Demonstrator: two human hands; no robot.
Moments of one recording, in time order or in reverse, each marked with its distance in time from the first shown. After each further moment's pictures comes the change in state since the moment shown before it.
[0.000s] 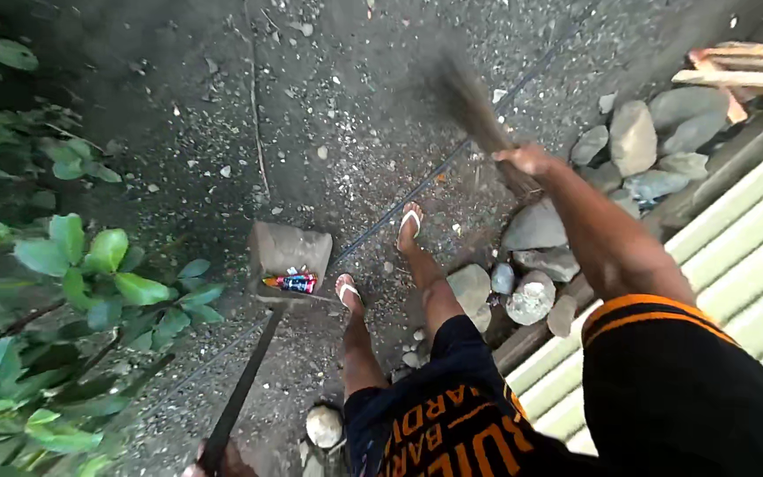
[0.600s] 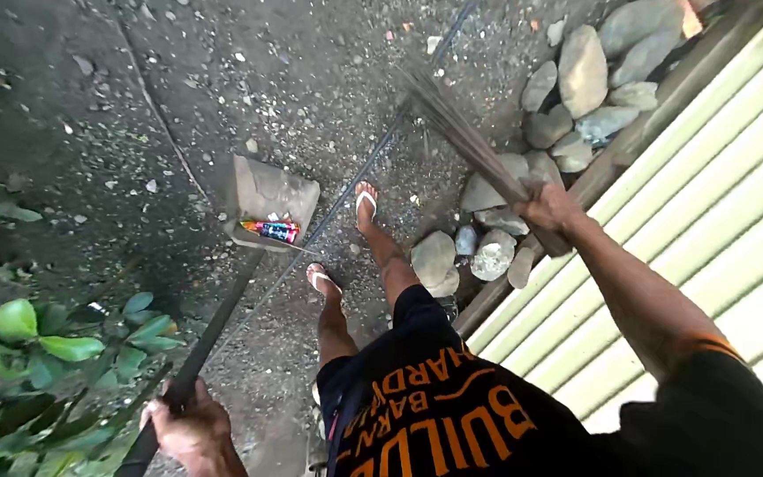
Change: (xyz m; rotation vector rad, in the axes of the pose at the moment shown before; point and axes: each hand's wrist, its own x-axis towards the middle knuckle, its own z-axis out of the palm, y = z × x) left_hand -0.059 0.063 0.189 0.103 -0.228 0.033; right_hand -0.110 0.181 -0.107 -0.321 -0.092 0.068
